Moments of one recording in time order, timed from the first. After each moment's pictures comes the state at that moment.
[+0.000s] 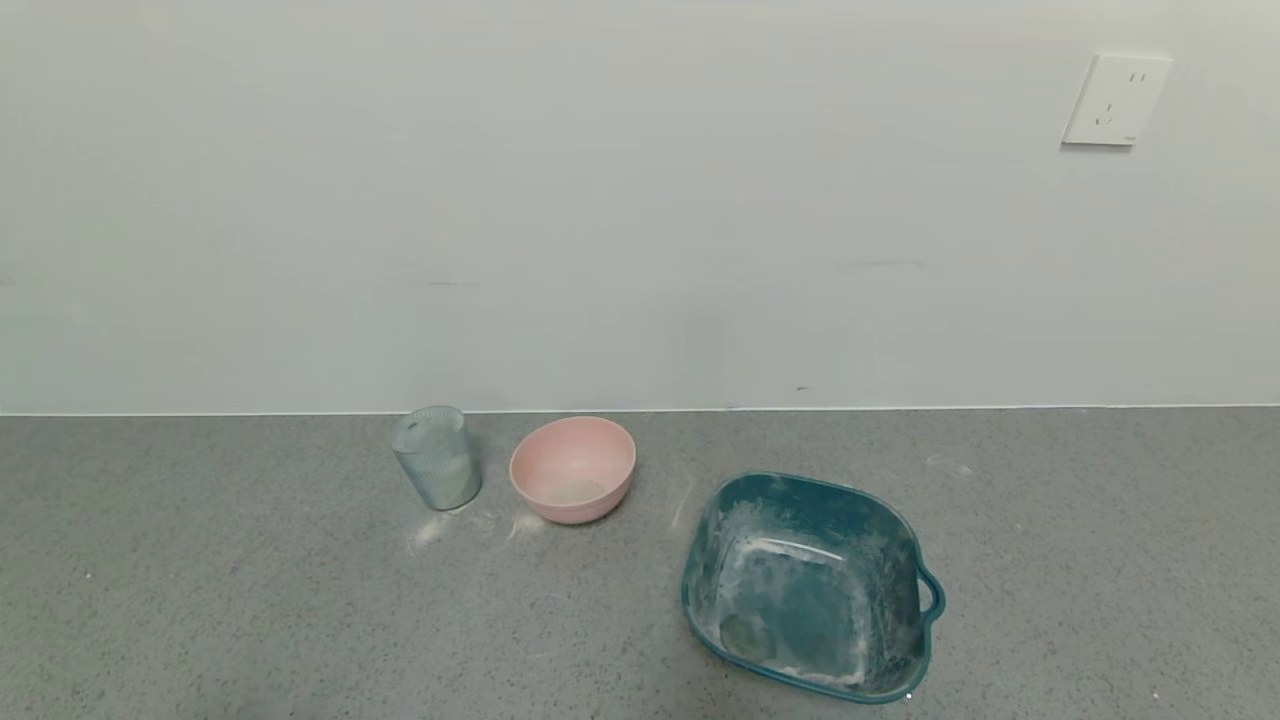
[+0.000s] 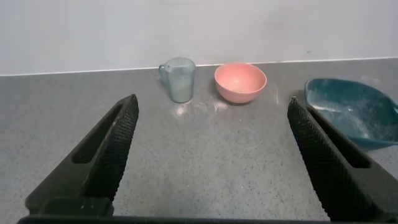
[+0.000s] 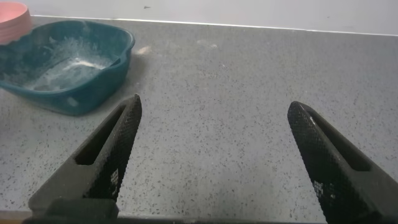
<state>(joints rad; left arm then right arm) -0.06 0.35 -0.65 0.30 -0.03 -0.02 0.00 0.00 0.00 0.00 0.00 -0.01</state>
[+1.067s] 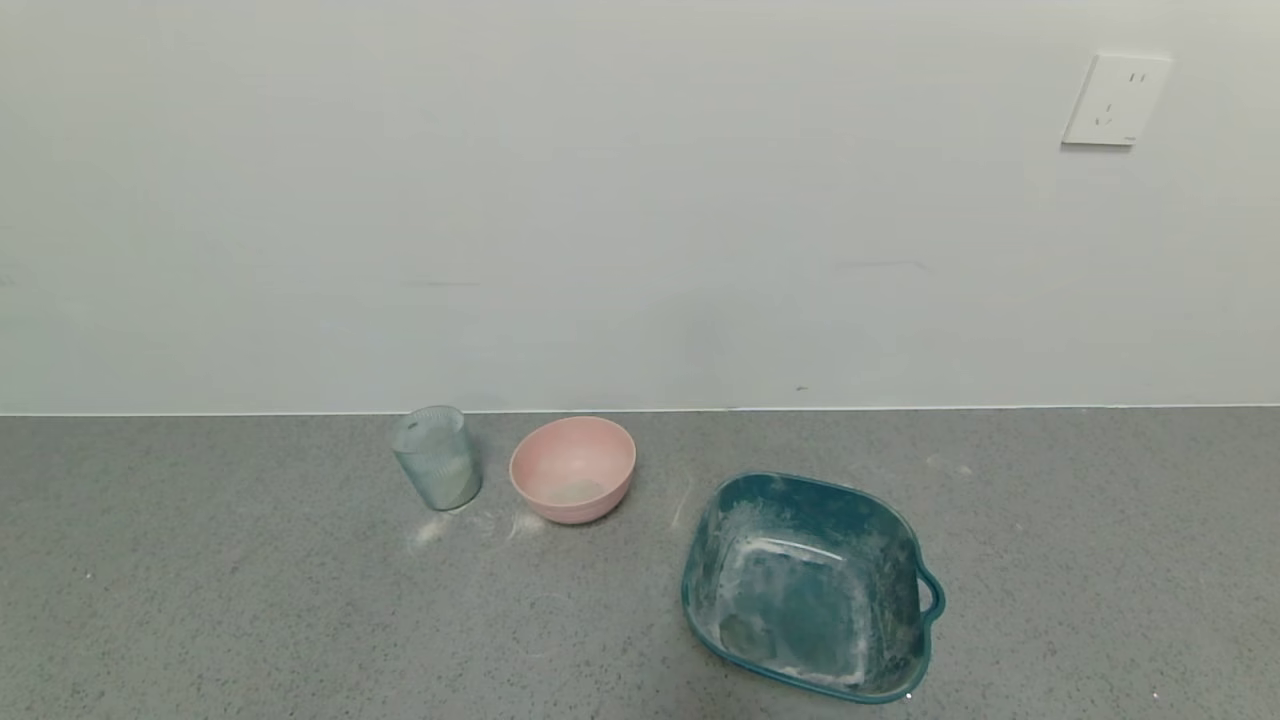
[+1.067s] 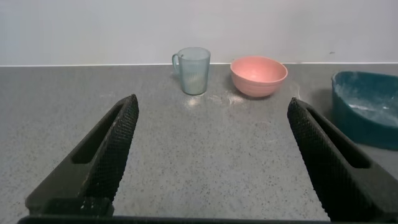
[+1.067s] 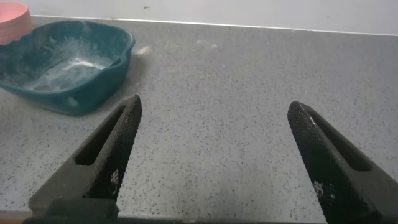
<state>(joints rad) 0.00 0.02 -0.20 0.08 -0.03 -0.02 0.00 0.00 0.00 0.00 0.00 -0.01</state>
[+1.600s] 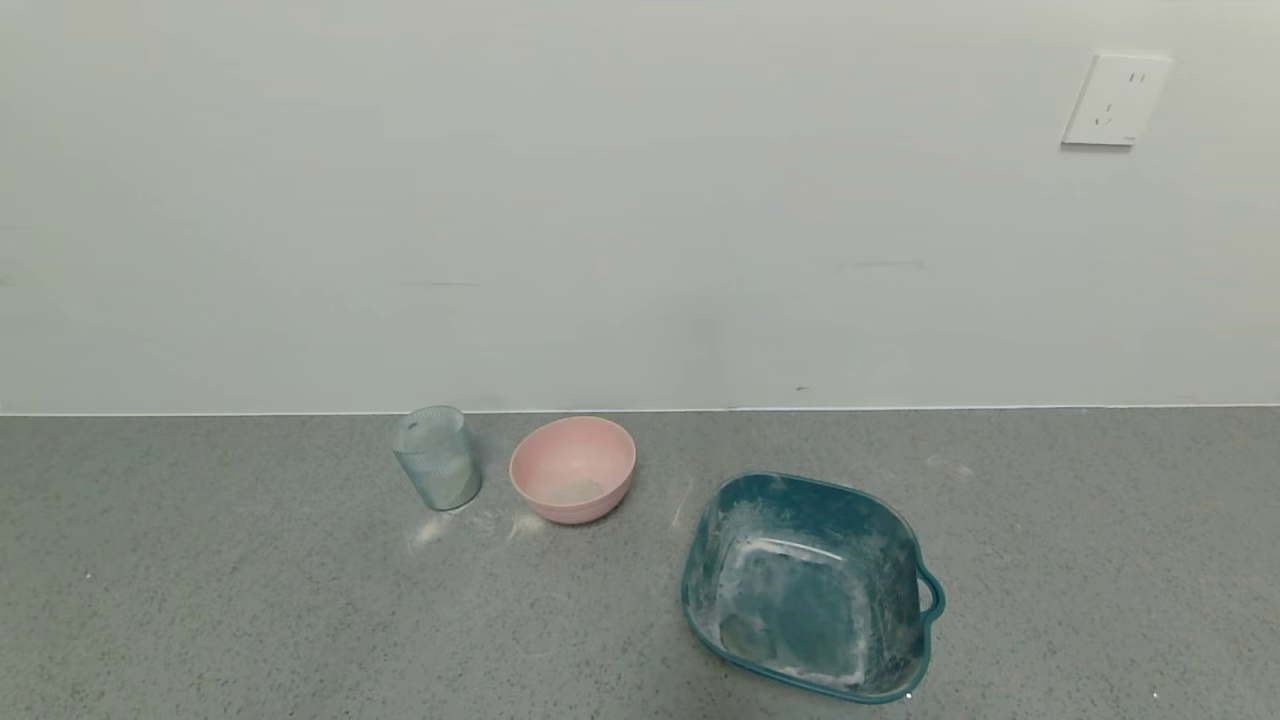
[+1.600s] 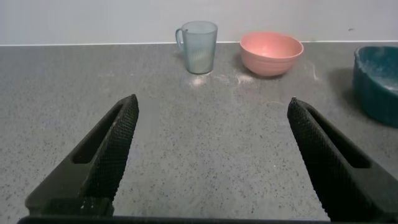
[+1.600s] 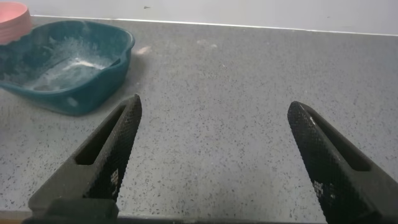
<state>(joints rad) 0.00 0.00 -0.02 -0.02 -0.01 -0.01 0.00 0.00 0.00 0.00 0.00 -0.01</state>
